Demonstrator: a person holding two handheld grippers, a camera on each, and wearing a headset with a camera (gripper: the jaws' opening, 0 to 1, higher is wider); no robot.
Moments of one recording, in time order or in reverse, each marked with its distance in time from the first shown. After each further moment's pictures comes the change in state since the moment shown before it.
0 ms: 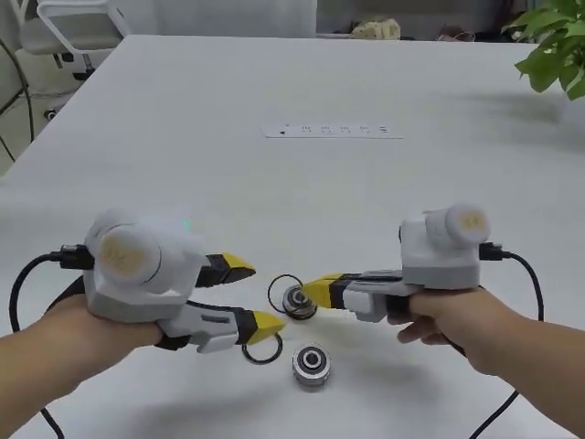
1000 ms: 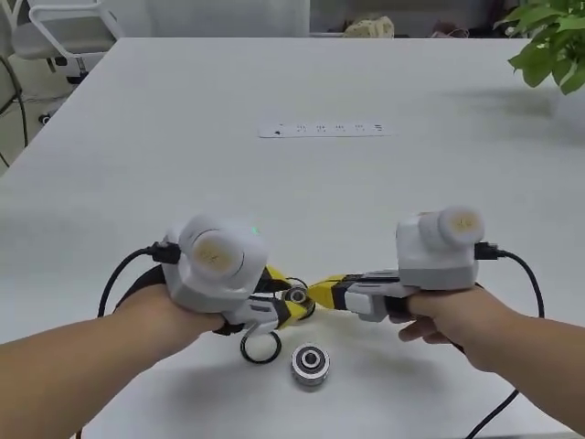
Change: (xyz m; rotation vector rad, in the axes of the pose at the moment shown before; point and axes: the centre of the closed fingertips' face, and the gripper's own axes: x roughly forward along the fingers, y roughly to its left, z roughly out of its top) left arm 0.063 0.005 -0.005 0.066 0.094 -0.021; right arm -0.004 -0.020 -0.007 -0.020 0.010 -0.063
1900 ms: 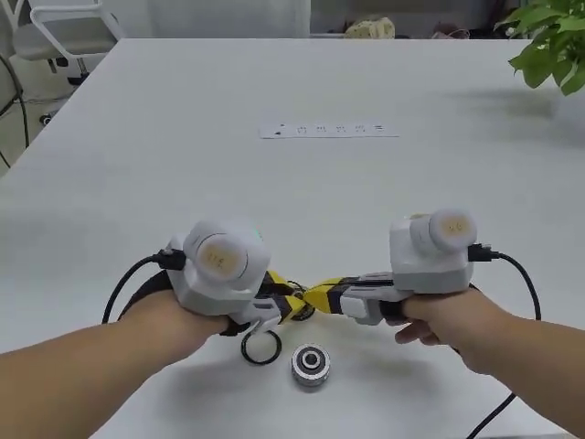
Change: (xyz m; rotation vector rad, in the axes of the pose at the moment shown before) left arm 0.012 0.008 -0.004 -0.056 -0.010 0.046; right arm 0.005 0.000 -0.007 -0.039 0.033 -0.019
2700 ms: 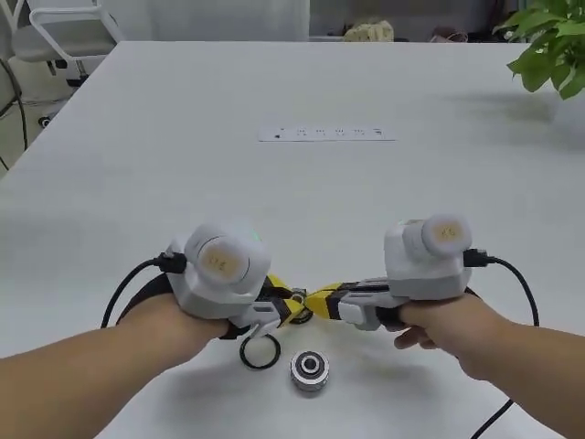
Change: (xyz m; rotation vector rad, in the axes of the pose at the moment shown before) left arm 0.000 0.001 0.000 -0.007 0.012 0.005; right arm 0.001 0.000 -0.001 -0.015 0.020 -0.030
